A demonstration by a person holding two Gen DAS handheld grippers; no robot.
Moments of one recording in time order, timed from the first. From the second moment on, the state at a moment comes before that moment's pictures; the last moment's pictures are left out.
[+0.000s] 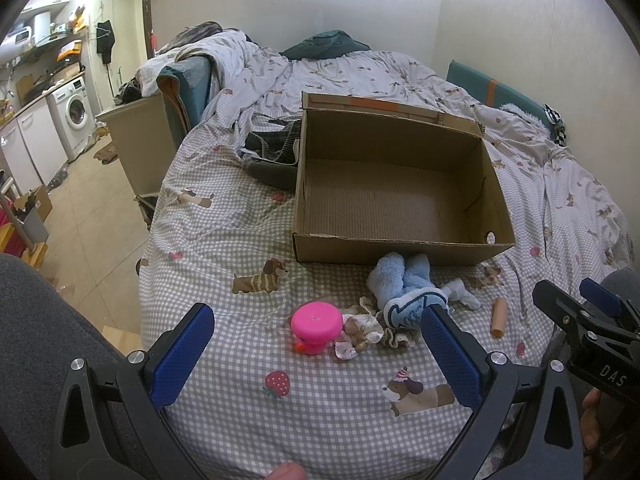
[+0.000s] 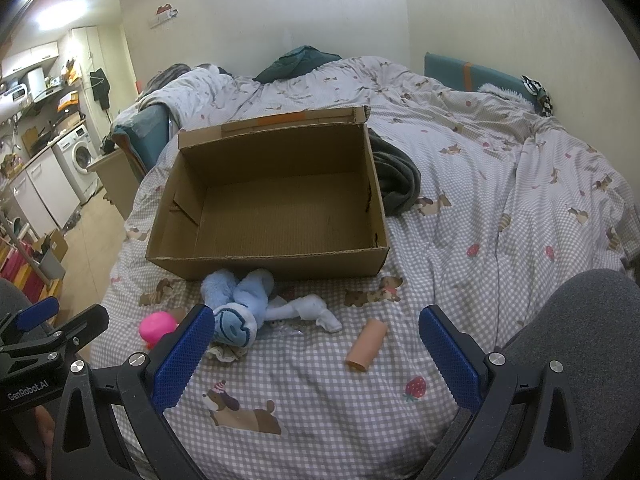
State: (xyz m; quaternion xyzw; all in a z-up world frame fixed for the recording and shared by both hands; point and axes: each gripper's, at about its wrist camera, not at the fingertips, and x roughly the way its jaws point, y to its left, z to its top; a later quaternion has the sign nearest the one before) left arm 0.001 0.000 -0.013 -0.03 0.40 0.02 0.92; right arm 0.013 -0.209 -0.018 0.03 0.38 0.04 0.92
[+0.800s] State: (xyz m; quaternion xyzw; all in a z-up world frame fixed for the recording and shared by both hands) left arm -0.001 -0.001 -0.016 -0.03 0.40 0.02 0.91; right arm 0.013 -0.210 -0.017 0.03 0.38 0.05 0.92
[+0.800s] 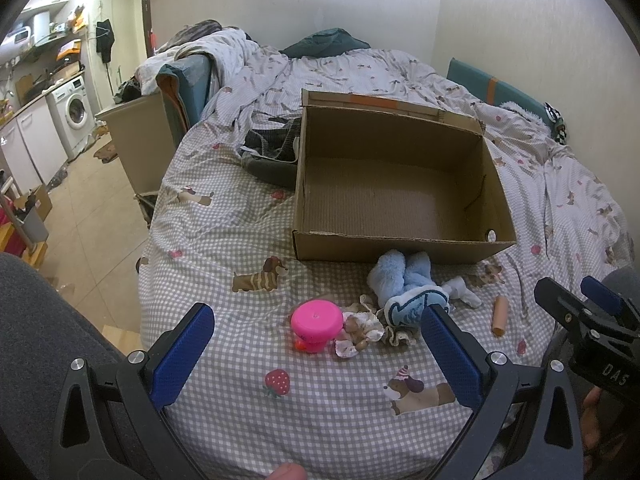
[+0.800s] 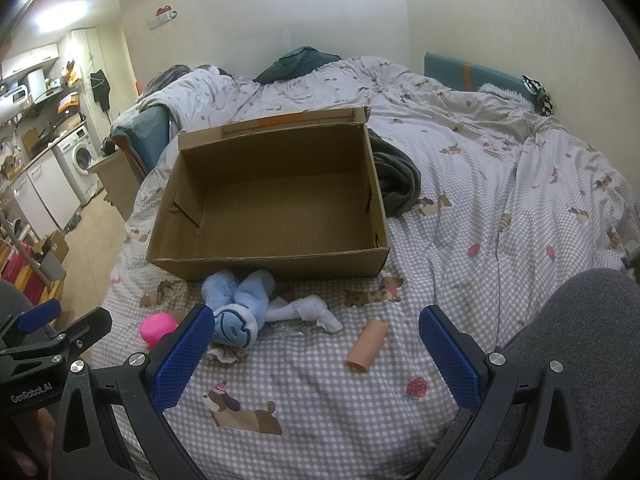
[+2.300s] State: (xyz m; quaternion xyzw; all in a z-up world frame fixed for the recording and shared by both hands) left arm 0.107 0.027 -0.109 -0.10 0.64 -0.02 0.76; right arm 0.088 -0.256 -0.069 0.13 0.56 0.05 0.82
